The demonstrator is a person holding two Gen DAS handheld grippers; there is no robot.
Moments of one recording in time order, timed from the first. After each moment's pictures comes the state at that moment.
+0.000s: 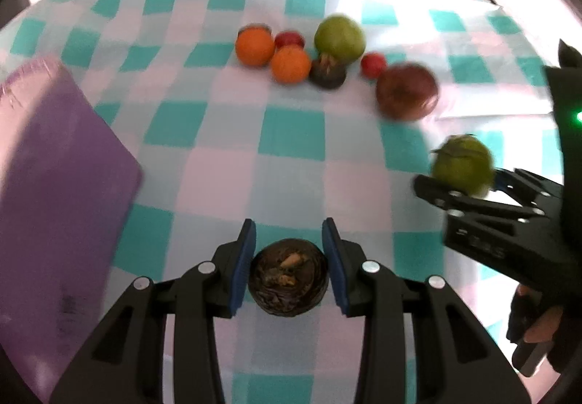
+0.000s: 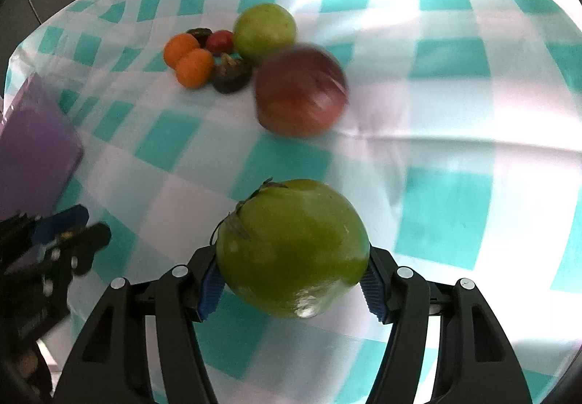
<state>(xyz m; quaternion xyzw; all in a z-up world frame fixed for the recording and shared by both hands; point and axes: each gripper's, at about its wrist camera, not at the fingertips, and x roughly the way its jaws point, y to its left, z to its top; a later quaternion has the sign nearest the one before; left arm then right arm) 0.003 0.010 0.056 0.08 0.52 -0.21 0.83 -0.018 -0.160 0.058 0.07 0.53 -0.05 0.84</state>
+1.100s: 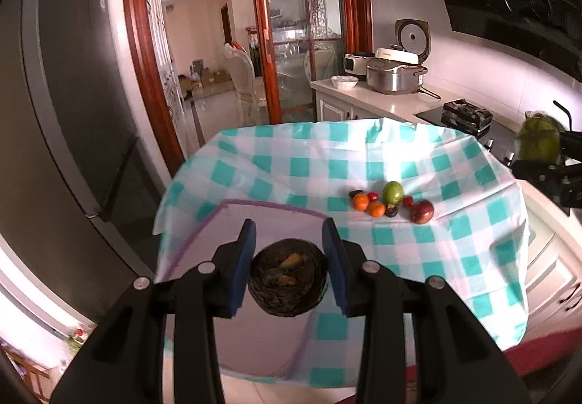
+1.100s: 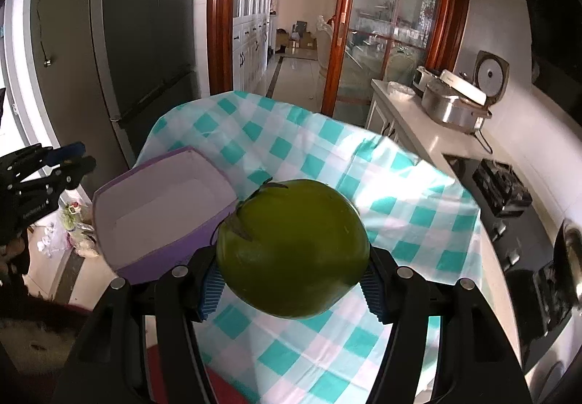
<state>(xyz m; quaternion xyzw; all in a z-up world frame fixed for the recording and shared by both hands) -0.135 0.232 0.328 0.10 0.29 -0.15 0.94 -0.174 -0.039 0.365 -0.05 0.36 0.05 0.93</state>
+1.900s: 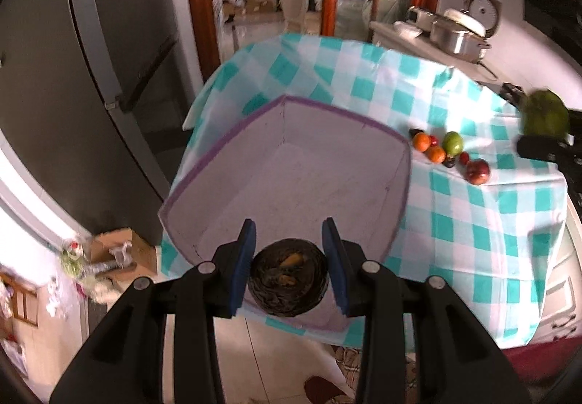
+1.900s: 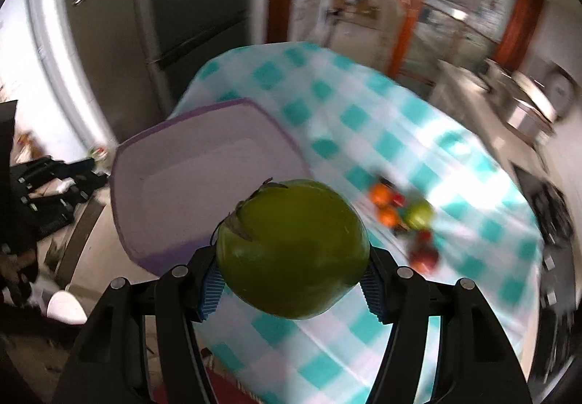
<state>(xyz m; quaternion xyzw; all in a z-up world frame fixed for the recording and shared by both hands) -0.088 0.312 0.225 0.02 0.43 -0.07 0.90 -0.057 0.083 0.293 -0.13 0.45 0.17 0.87</state>
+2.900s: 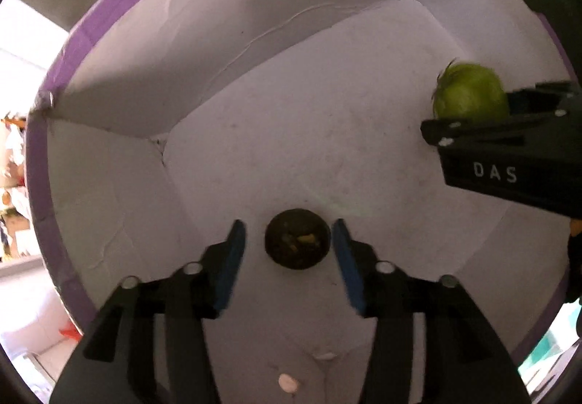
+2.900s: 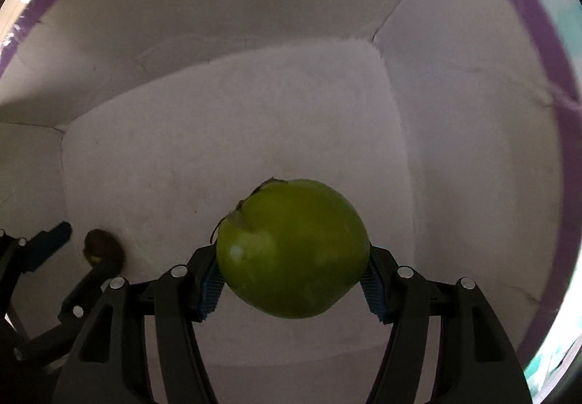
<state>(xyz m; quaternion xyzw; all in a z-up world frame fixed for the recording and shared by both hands) 0.056 0.338 0.051 -0.10 0.69 0.11 0.71 0.143 0.260 0.044 -0.25 0.68 0.24 0.64</state>
